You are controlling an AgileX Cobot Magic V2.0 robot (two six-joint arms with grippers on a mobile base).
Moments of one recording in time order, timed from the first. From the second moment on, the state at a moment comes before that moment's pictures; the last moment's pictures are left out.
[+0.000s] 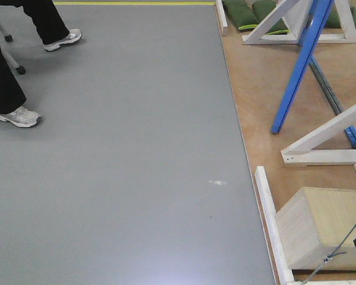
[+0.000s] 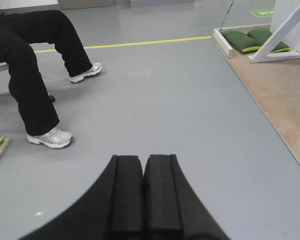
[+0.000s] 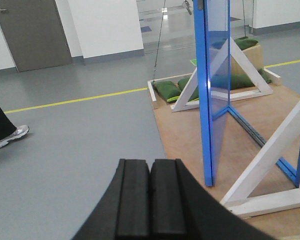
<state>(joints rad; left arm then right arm) 0.00 -0.01 0.03 0.00 0.37 0.03 -0.06 -0.01 0.03 -0.09 0.21 0.21</state>
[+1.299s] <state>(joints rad) 0.00 -0.01 0.03 0.00 0.37 0.03 -0.06 -0.01 0.03 -0.09 0.21 0.21</state>
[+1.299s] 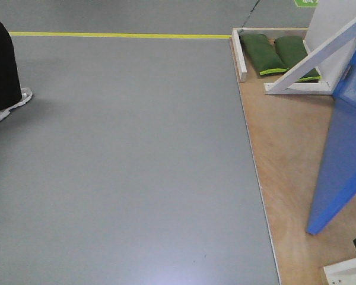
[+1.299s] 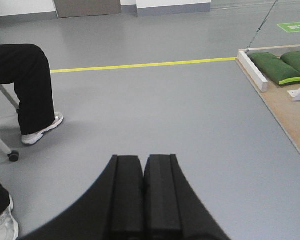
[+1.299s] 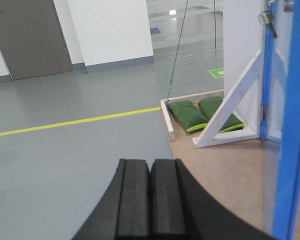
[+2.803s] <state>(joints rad) 0.00 -0.01 0.03 0.00 0.37 0.03 -0.06 -0.01 0.03 -0.09 0.21 0.21</state>
